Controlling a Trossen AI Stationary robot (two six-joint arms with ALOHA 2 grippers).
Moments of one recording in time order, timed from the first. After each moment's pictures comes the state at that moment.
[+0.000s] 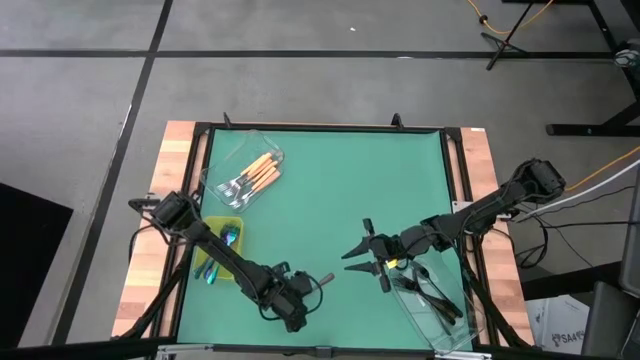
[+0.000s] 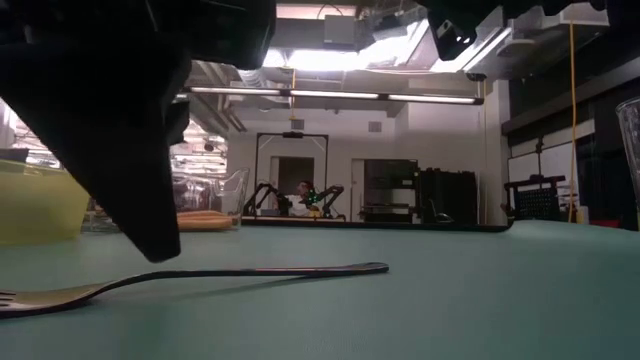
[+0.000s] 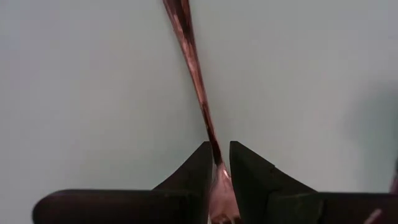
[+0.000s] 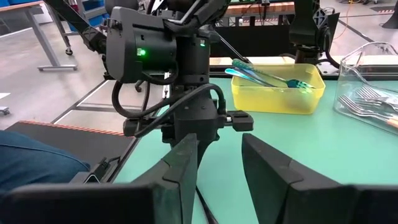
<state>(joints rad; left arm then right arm) -0.60 2.02 1.35 -0.51 -0.24 -1.00 0.45 1.41 0.69 0.52 0.16 0.15</state>
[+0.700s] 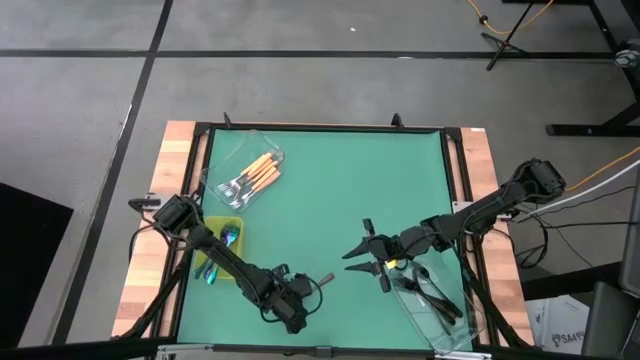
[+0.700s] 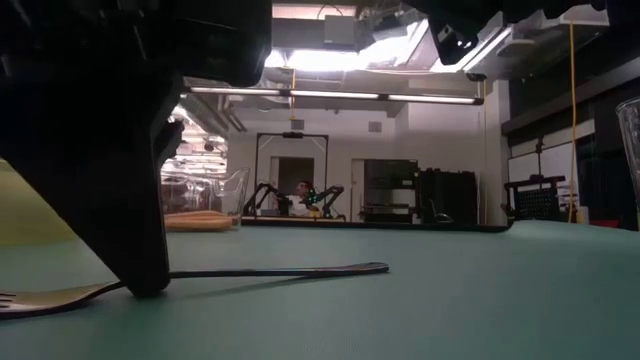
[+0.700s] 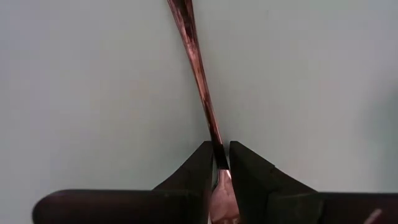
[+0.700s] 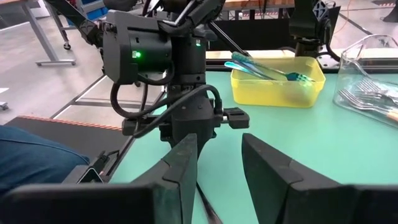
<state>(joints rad) -0.61 2.07 1.35 -0.50 -0.23 -1.02 0.45 1.41 0.69 0.50 0.16 0.16</state>
